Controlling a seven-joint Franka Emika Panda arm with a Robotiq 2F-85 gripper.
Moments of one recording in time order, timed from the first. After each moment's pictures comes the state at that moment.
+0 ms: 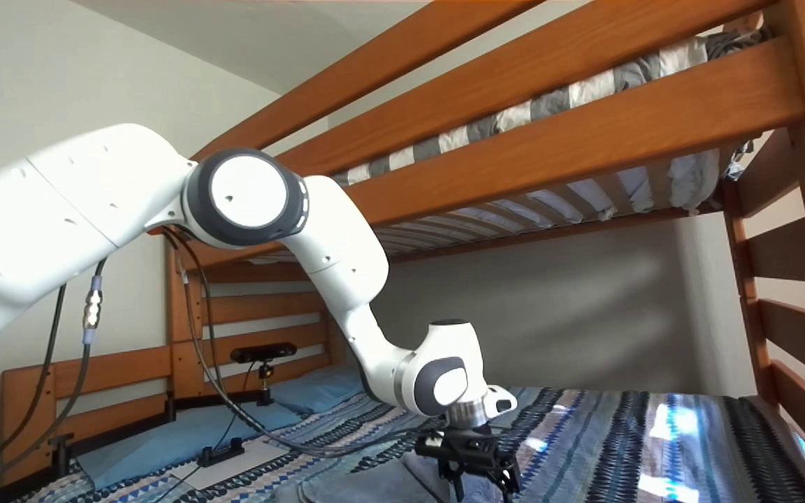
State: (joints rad) arm 0.27 0.92 0.15 -1.64 -0.16 2.73 -0.31
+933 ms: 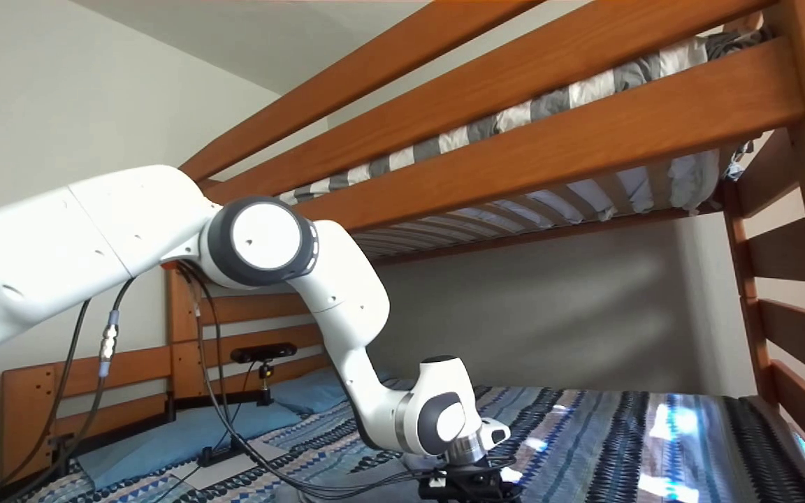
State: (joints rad) arm 0.39 1.07 0.03 -1.54 -0.28 2.79 -0.30
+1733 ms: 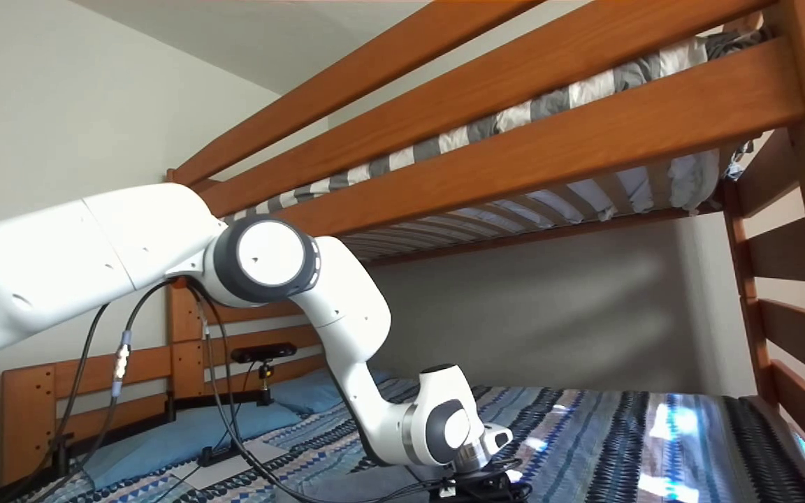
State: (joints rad) arm 0.44 1.14 -0.03 -1.45 -0.33 2.82 -0.29
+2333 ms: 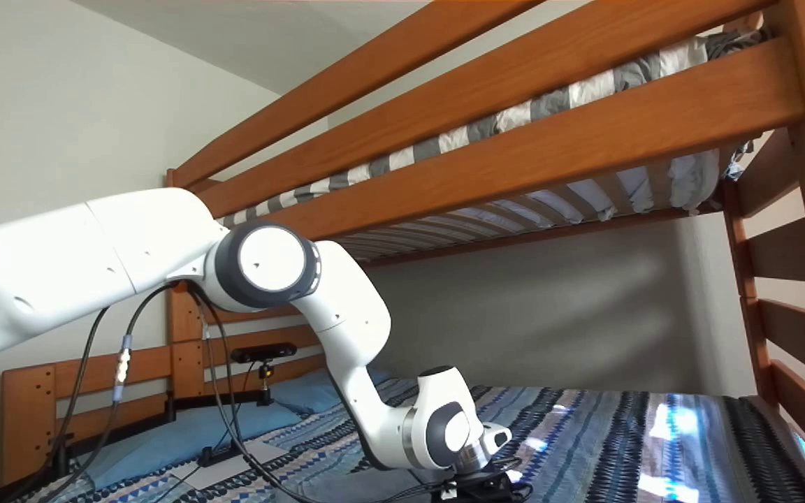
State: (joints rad) arm 0.44 1.16 -0.04 -1.43 -0.34 2.85 -0.29
